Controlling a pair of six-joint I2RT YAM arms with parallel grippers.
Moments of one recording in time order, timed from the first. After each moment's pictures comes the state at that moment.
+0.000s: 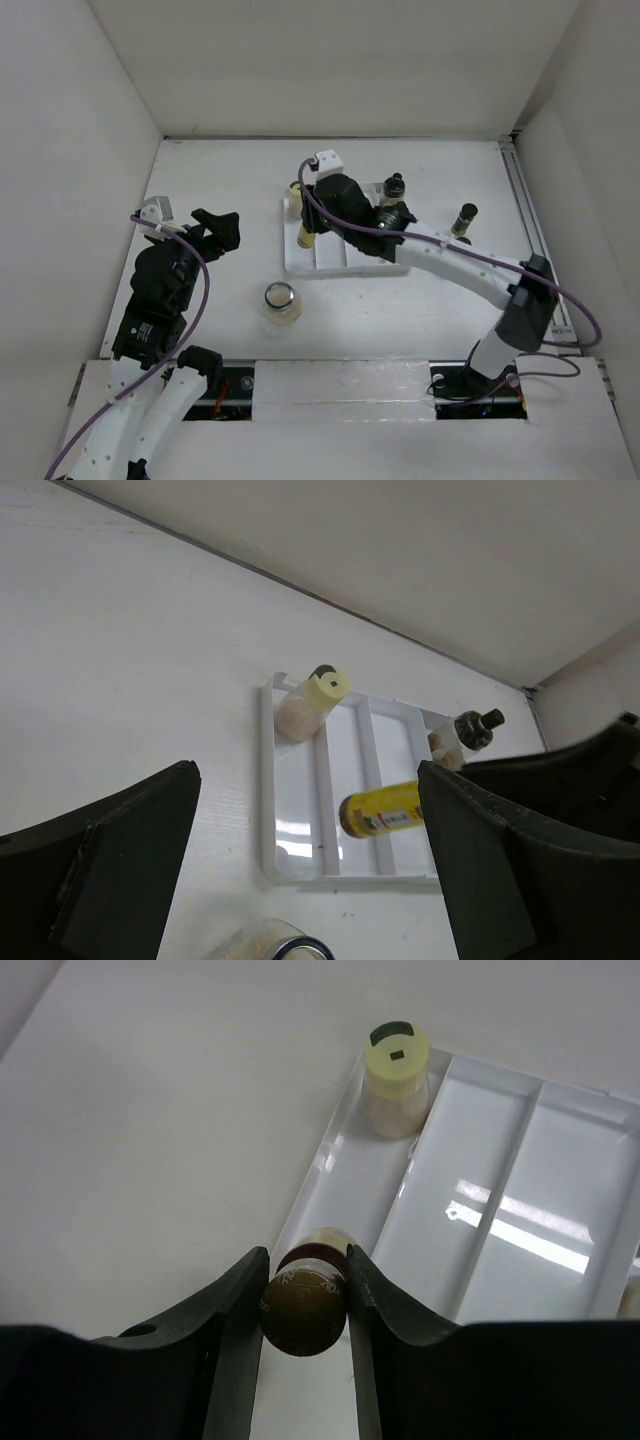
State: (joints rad) left arm -0.31 0.51 0.79 -0.39 -0.21 -0.56; right arm 0.98 1.58 1.46 -0.34 0.39 0.37
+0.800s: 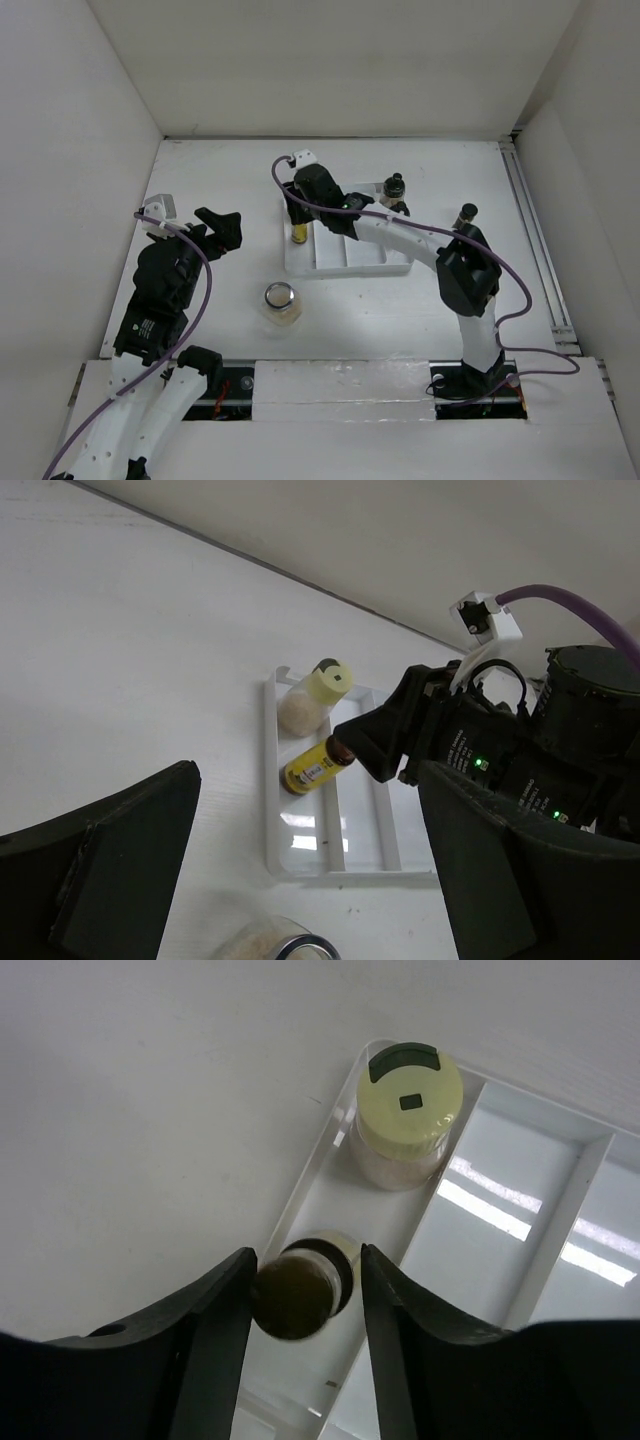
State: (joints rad) left arm -0.31 0.53 0.79 -0.39 -0.20 -0.54; right arm 0.85 2.01 1.67 -0.23 0.23 0.27
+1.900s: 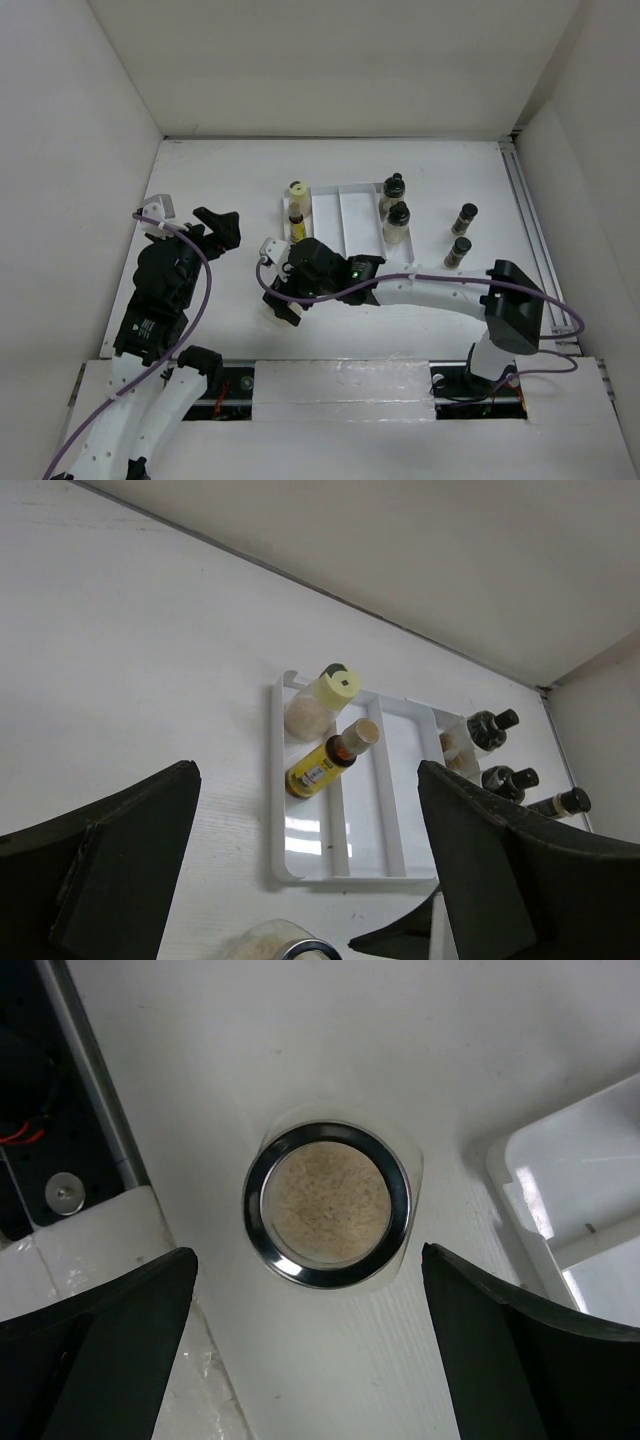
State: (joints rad) left arm -0.31 0.53 0.79 -0.39 -0.22 -0.54; right arm 1.17 1.67 1.26 -0.26 -0.08 0.06
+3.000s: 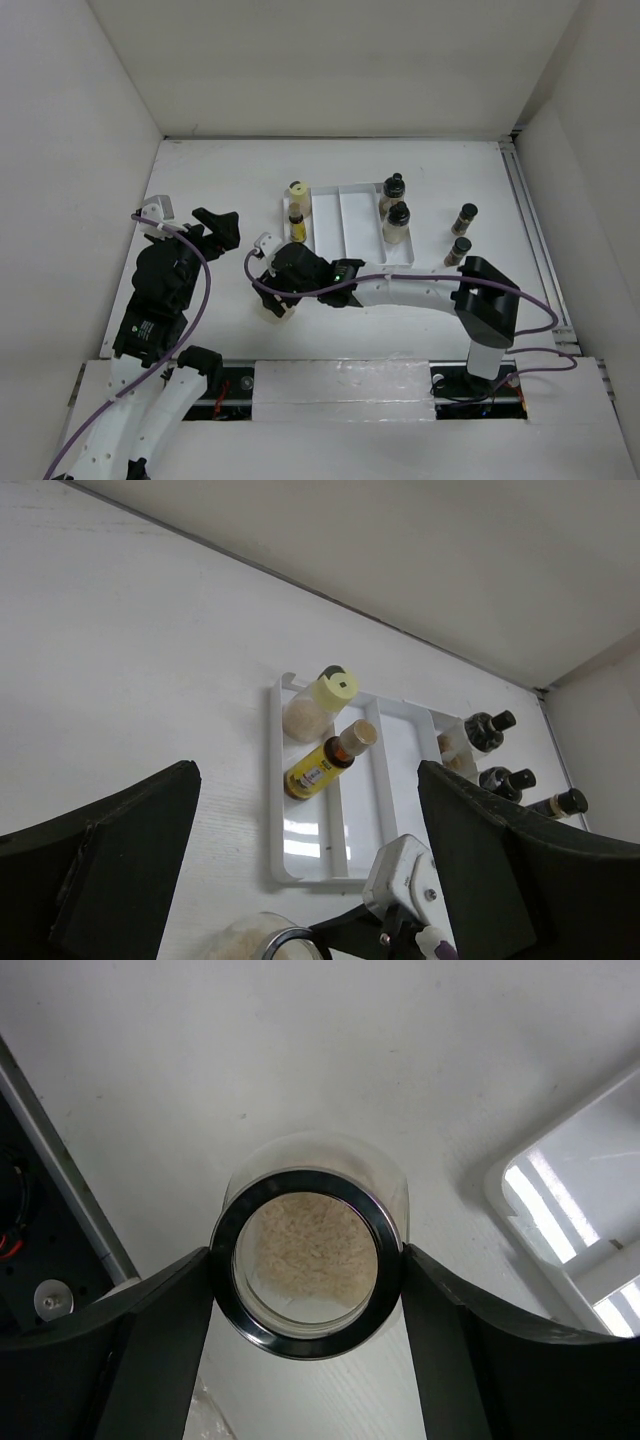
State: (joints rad) left arm -0.31 0.52 0.79 -0.39 -0.22 -0.54; right arm 1.19 1.81 1.31 -0.16 0.05 0.22
